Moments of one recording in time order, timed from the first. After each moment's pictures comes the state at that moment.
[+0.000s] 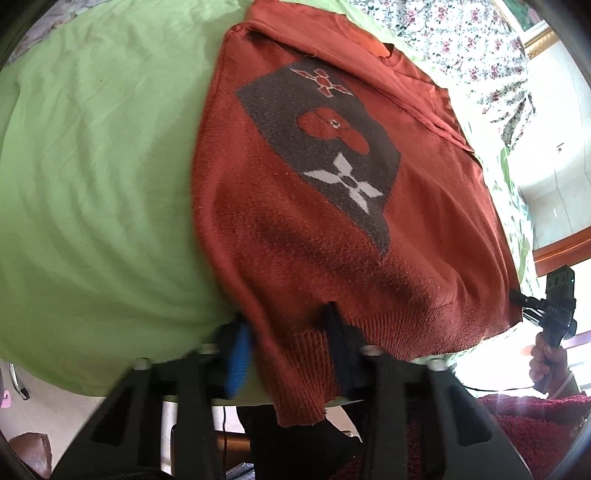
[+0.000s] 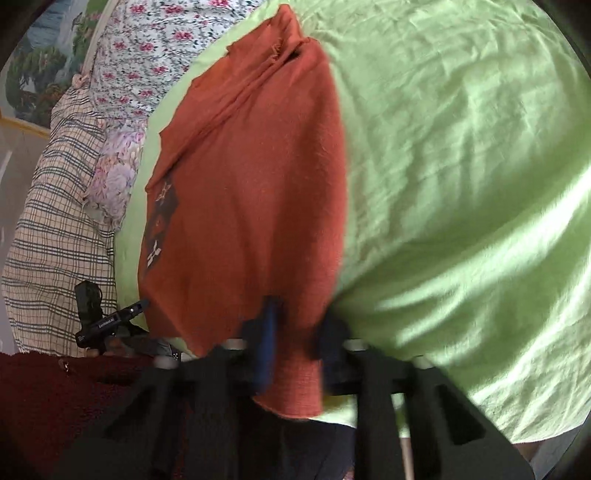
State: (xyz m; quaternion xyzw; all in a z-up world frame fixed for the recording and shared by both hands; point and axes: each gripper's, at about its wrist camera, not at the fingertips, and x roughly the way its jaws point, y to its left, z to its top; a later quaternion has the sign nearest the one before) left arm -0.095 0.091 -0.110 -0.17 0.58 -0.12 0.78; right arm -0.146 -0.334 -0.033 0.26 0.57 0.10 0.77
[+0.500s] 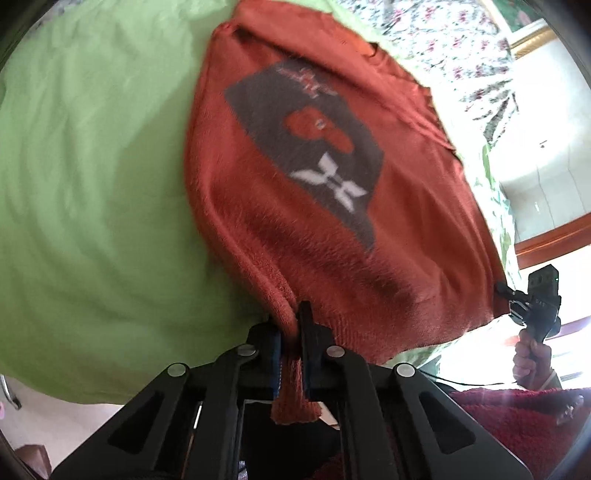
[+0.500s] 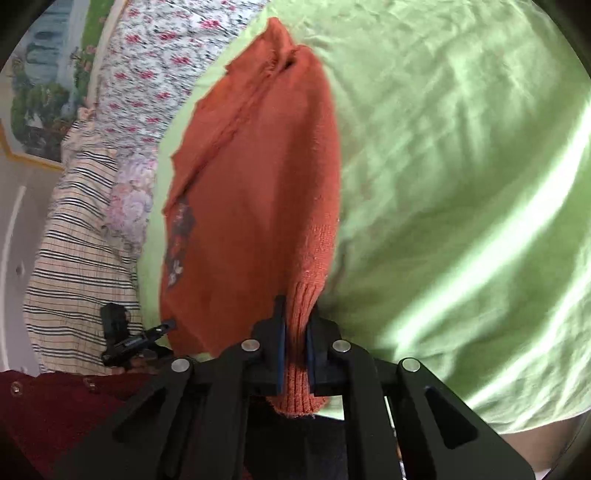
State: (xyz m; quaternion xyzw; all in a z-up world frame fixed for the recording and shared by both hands) left arm -0.091 0.098 -0.104 -0.18 0.58 -0.17 0.78; right arm -0.155 -0.333 -0.035 0.33 0.53 0.11 0.77
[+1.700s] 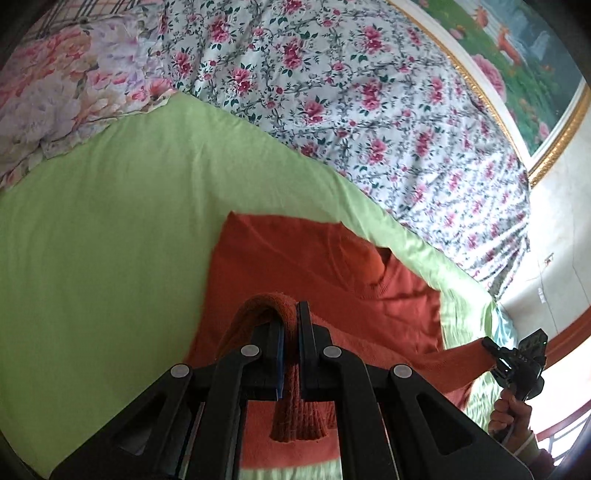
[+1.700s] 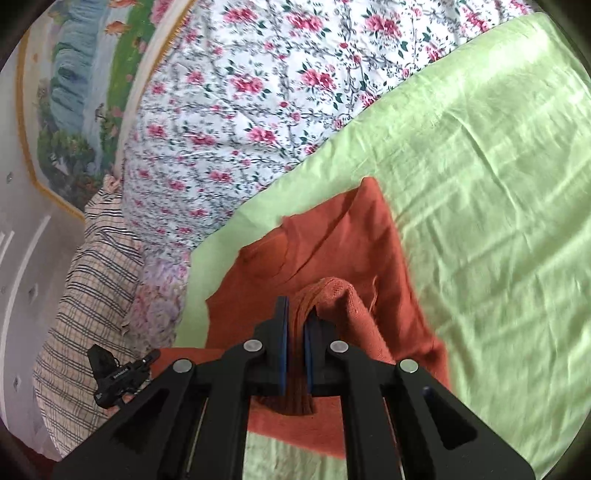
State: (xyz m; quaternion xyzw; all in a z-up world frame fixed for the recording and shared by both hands) left arm 0.172 0.126 0.013 -0.25 0.40 -0.08 0.88; right arm 0.111 -0.358 0.045 0.32 0.40 0.13 0.85
